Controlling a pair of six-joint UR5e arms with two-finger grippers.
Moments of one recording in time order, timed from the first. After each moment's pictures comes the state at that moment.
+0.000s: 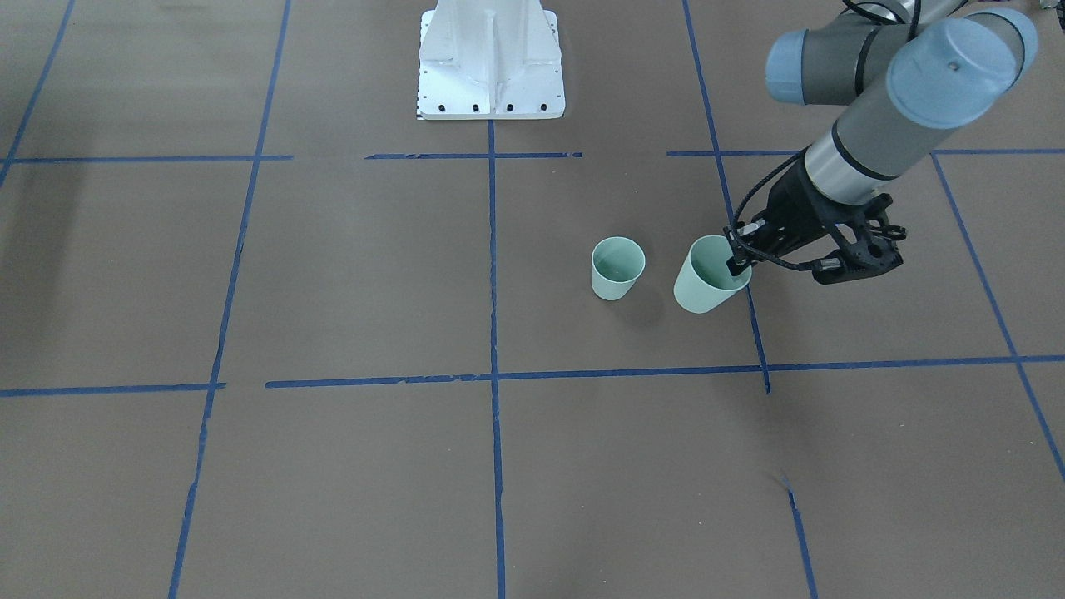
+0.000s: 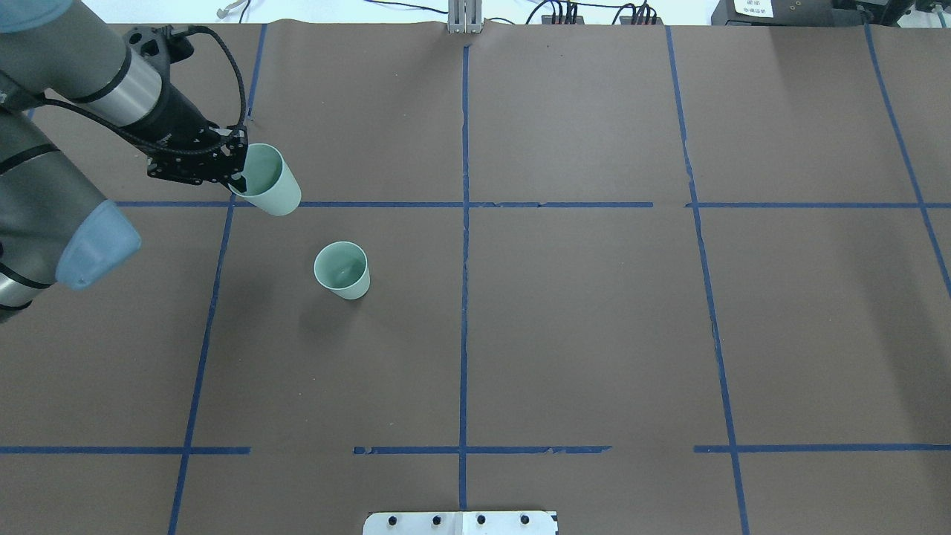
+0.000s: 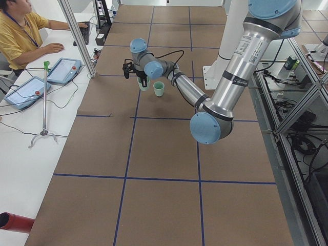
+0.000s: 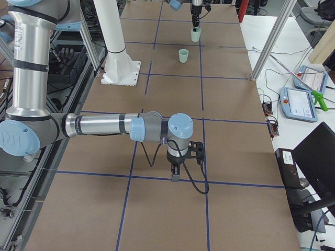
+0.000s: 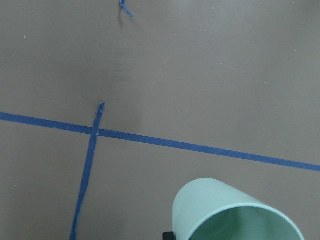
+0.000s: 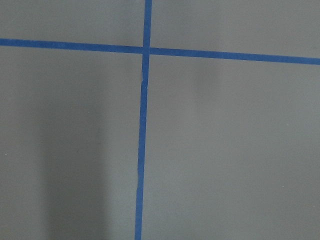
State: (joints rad) left arm -0.93 -2.03 -1.82 -1.59 -2.29 -1.17; right arm 1.56 -1.71 1.79 -1.68 2.26 -0.04
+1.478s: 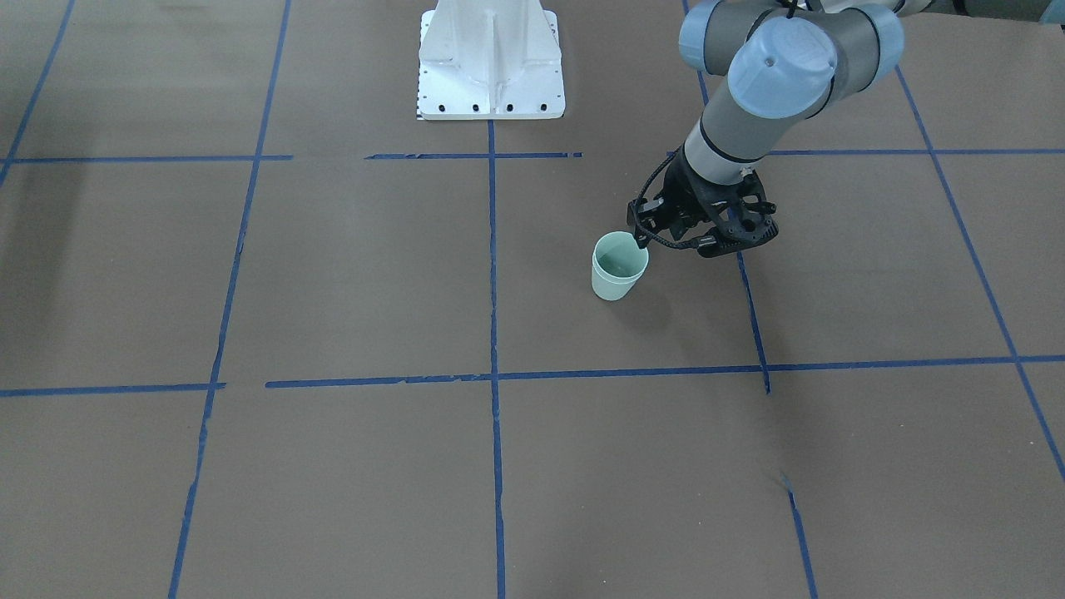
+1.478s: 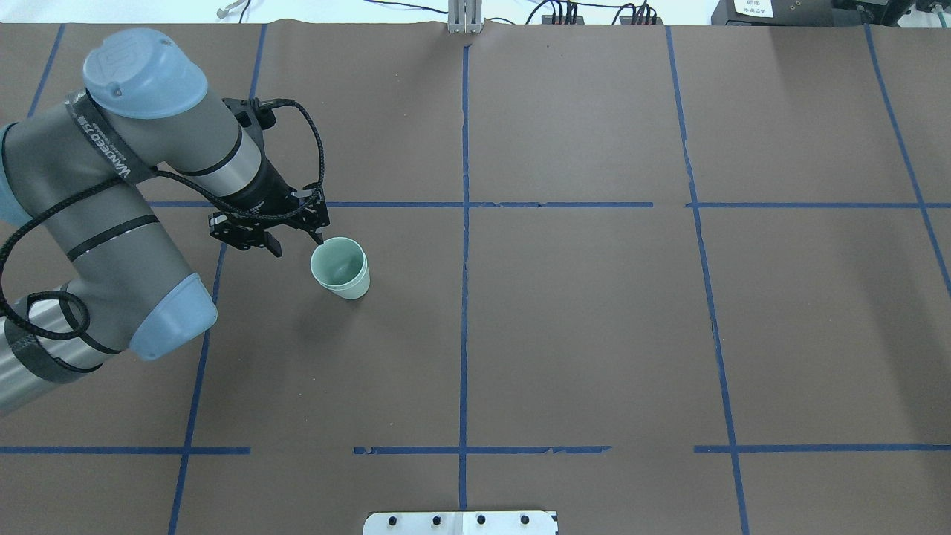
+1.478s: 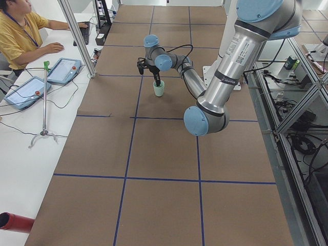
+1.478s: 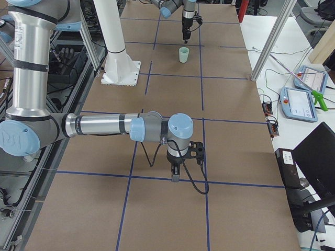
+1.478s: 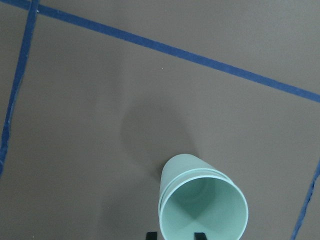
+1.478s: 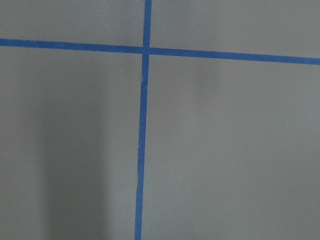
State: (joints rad) left arm -0.76 -2.08 -1.83 -1.53 -2.17 -1.30; right arm 1.56 -1.71 1.79 -1.68 2.26 -0.04
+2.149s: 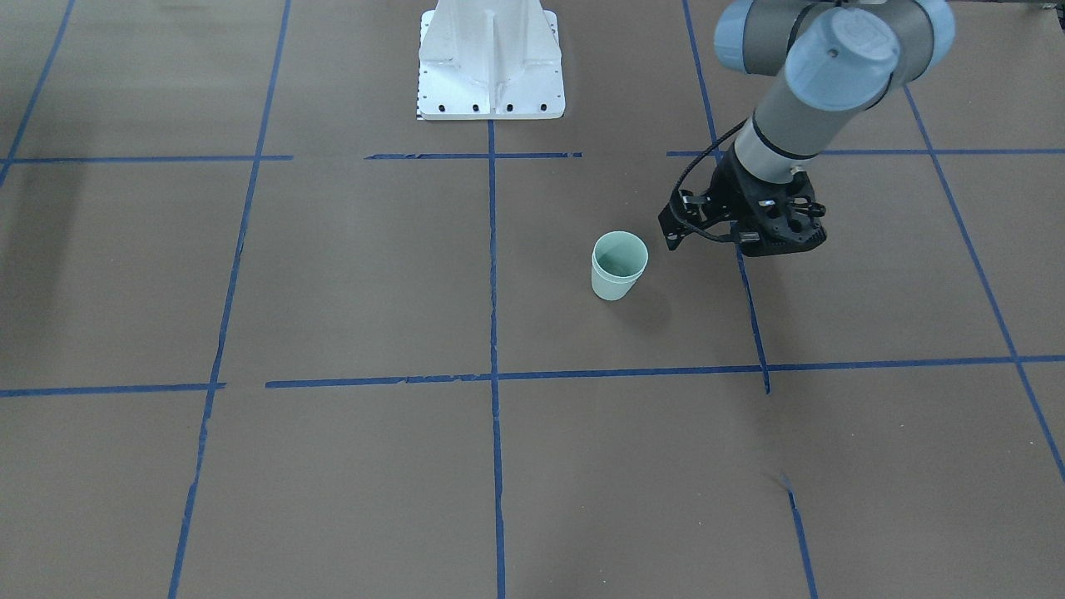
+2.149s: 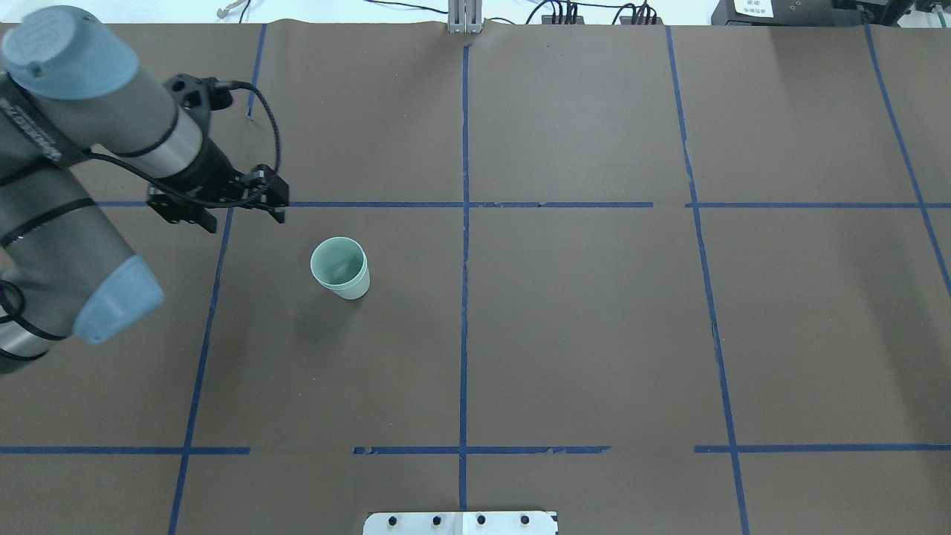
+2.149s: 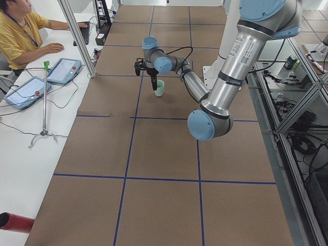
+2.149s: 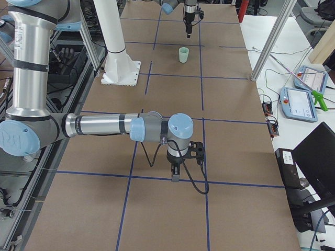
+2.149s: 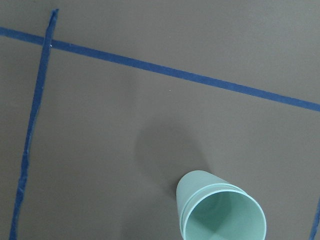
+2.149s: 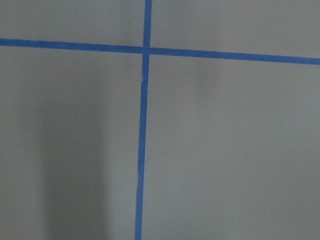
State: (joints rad) left arm -0.87 -1.97 -1.88 -1.54 -2.18 -1.01; right arm 1.56 -1.71 1.79 -1.68 2.26 -0.04
